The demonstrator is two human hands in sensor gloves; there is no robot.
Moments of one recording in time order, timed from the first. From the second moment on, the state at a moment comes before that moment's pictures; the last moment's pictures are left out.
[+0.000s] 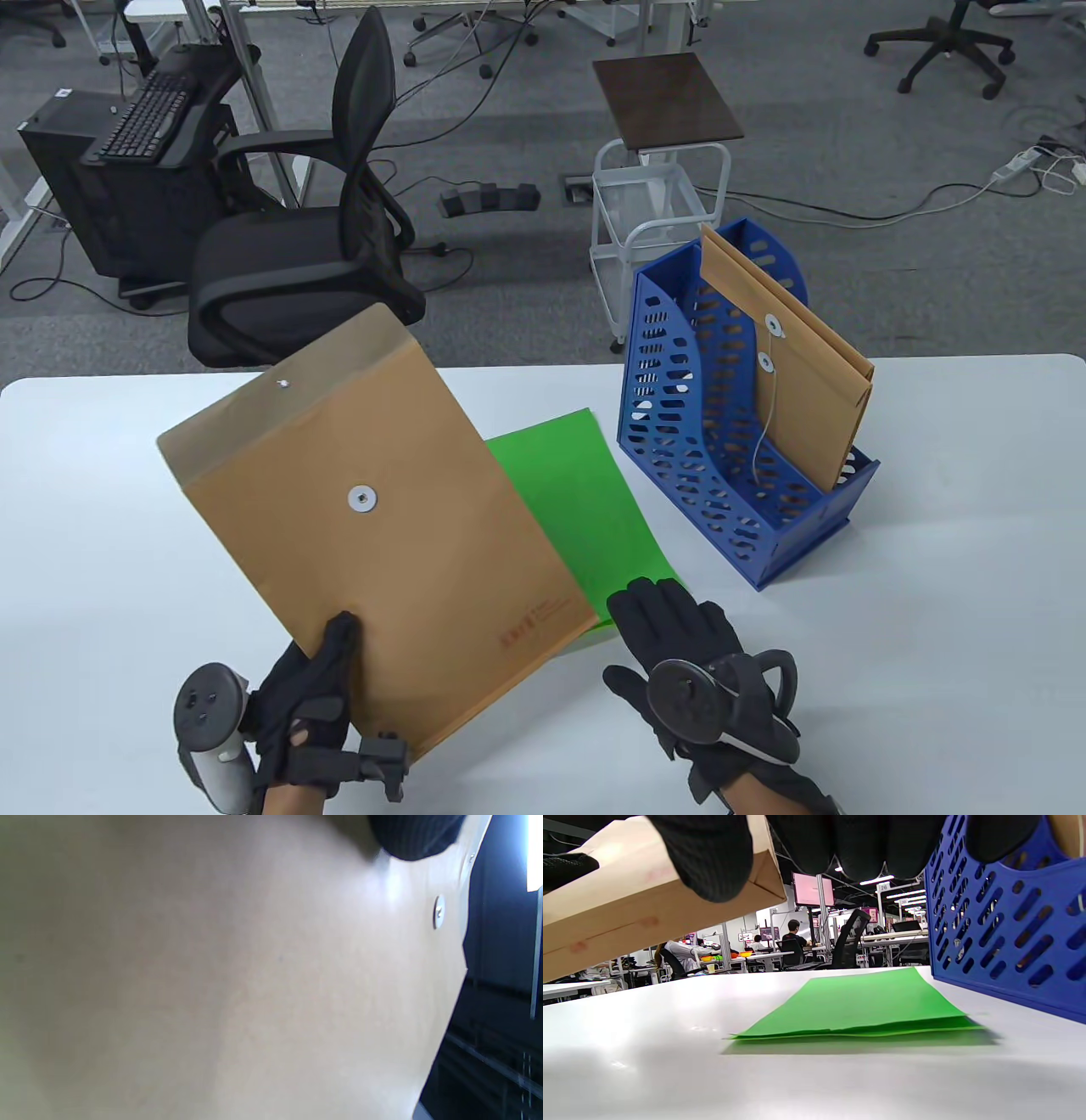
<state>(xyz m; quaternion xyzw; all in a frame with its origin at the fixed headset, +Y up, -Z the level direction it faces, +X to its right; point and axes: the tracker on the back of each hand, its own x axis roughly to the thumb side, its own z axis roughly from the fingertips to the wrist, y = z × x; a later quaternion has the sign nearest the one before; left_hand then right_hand) -0.270 -0.720 -0.259 0.01 0.04 0.67 0.74 0.116 -0.686 -0.253 0.16 -0.09 0.98 0.10</state>
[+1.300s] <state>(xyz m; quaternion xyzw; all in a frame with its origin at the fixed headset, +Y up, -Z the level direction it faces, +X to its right) -0.277 -0.638 -0.289 0.11 0.07 0.32 0.94 0.117 -0.693 -0.256 0.18 -0.08 0.97 0.14</state>
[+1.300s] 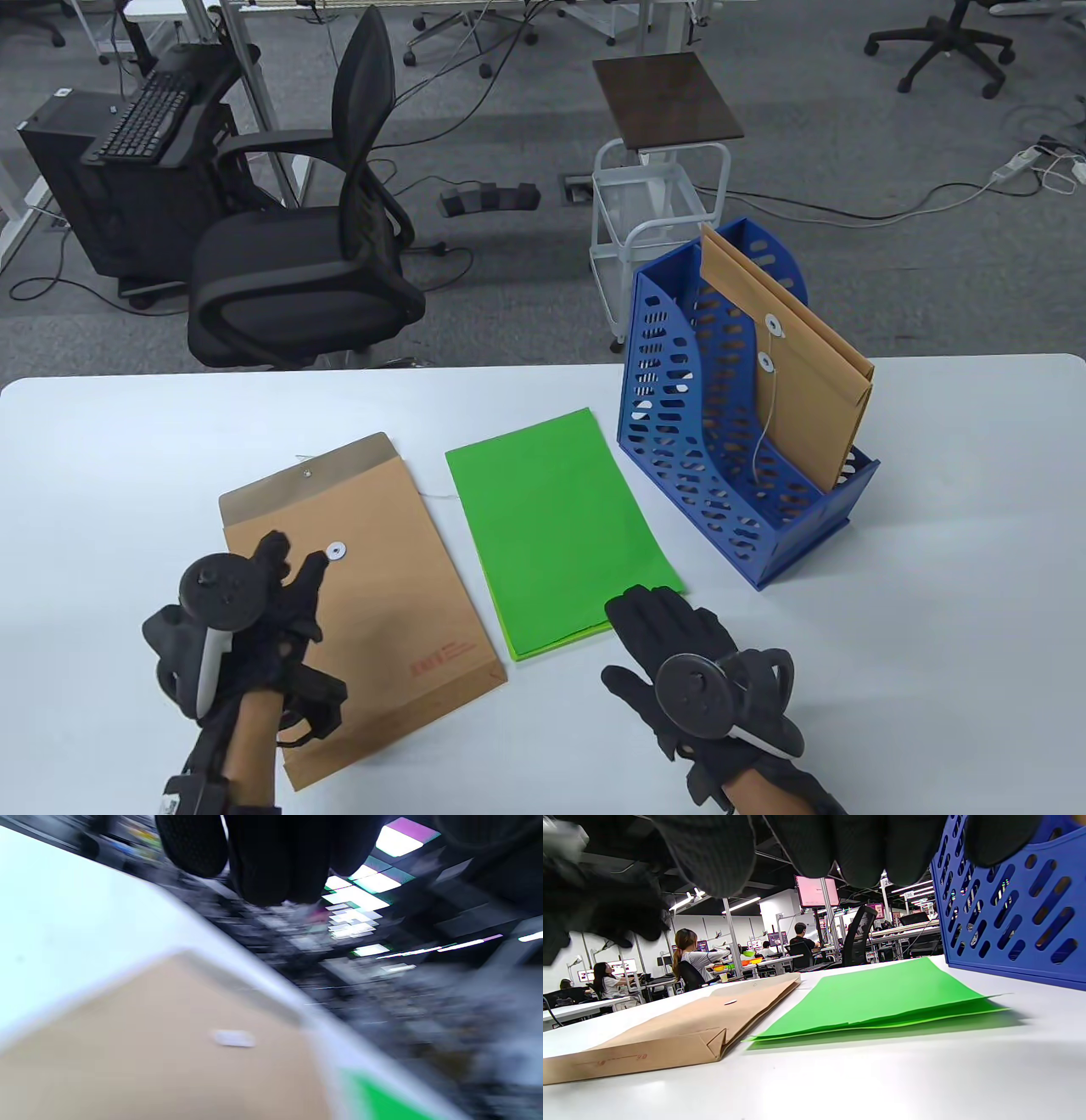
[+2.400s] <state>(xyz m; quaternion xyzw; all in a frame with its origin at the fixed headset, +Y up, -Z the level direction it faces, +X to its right) -0.200 -0.679 -0.244 0.18 -0.07 0.38 0.90 0.258 -0.572 -0.314 -0.10 -0.22 0.90 0.36</state>
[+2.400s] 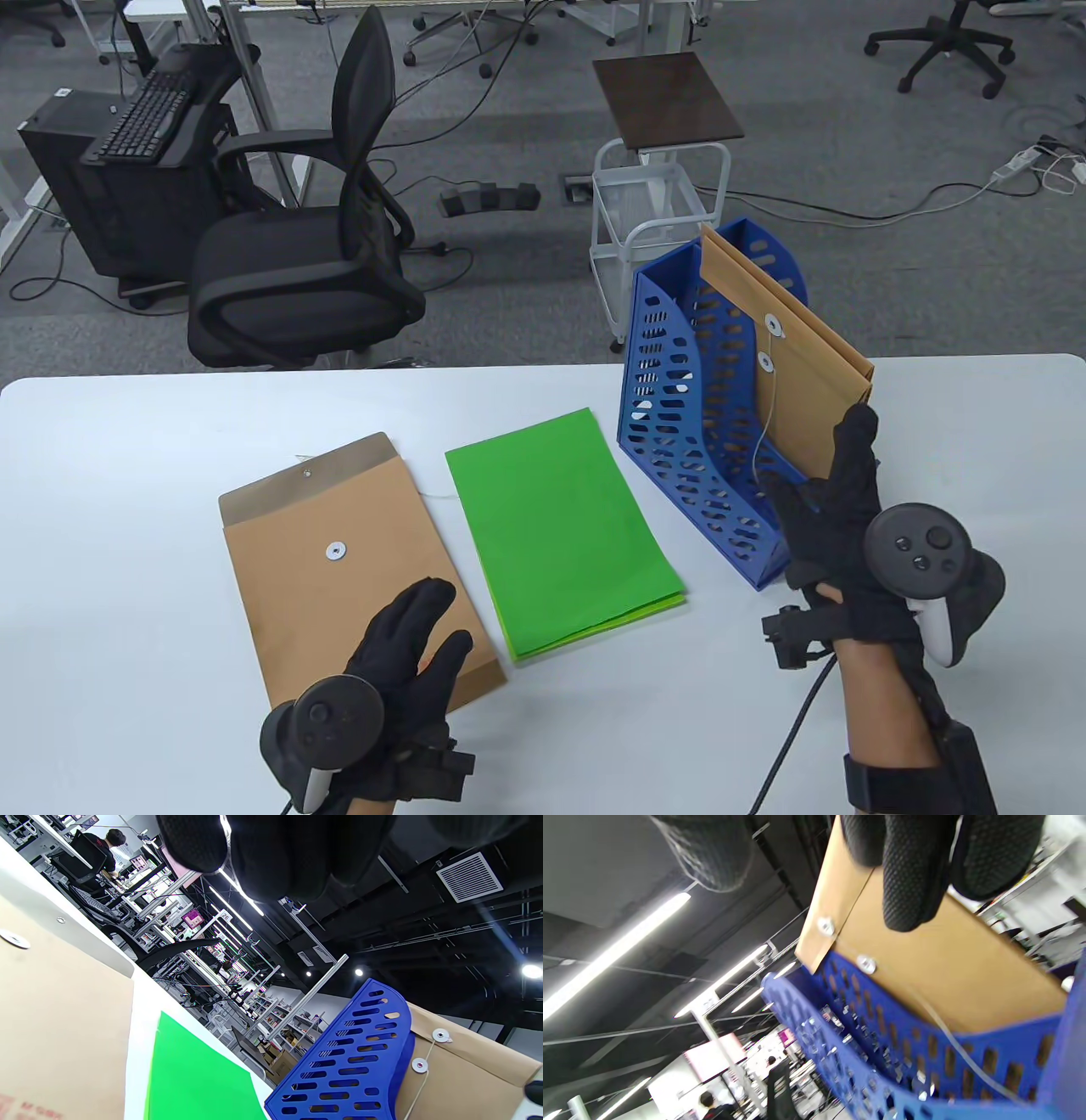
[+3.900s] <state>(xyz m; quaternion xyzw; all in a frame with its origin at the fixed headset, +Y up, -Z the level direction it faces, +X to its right) -0.198 -0.687 -0.252 0.14 -0.05 0.36 0.92 0.329 -0.654 -0.384 -0.17 -0.11 0.77 0.60</state>
